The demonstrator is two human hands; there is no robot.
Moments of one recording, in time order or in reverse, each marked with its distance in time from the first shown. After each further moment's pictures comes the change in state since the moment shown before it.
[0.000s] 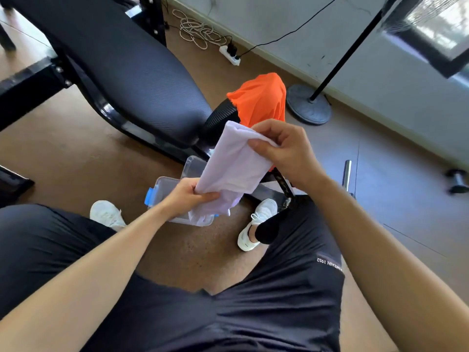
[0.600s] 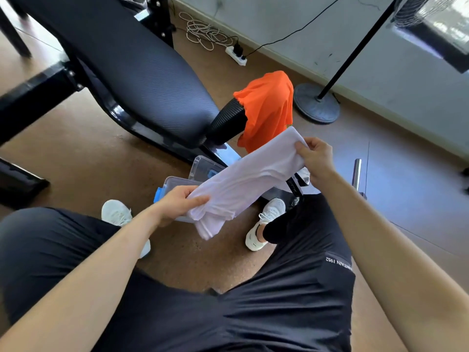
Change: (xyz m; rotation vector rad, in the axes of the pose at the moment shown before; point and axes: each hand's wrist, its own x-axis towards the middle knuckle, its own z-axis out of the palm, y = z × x) left_hand -0.027 -0.009 -0.022 -0.030 -0.066 -0.234; right_hand 0.003 0.116 -0.045 -0.006 0.523 0.540
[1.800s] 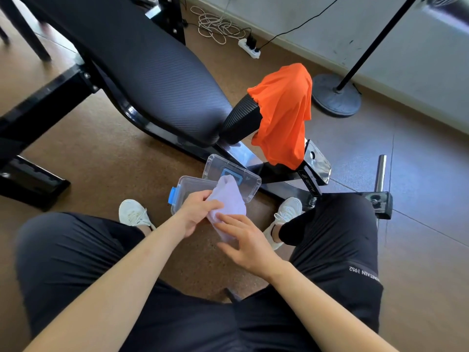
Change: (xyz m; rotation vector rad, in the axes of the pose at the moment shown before) left_hand 0.022 -0.018 0.022 -0.153 0.203 -0.198; right_hand -0.181 0.078 0.109 -0.508 -0.690 -0.616
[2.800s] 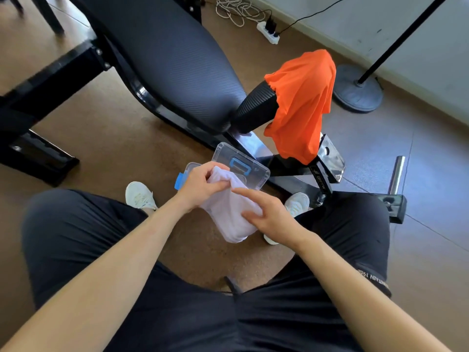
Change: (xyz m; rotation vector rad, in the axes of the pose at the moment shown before) left_hand 0.015 0.008 -0.022 0.261 0.118 0.445; right_hand 0.028 0.026 -0.051 0.249 -0.114 0.140
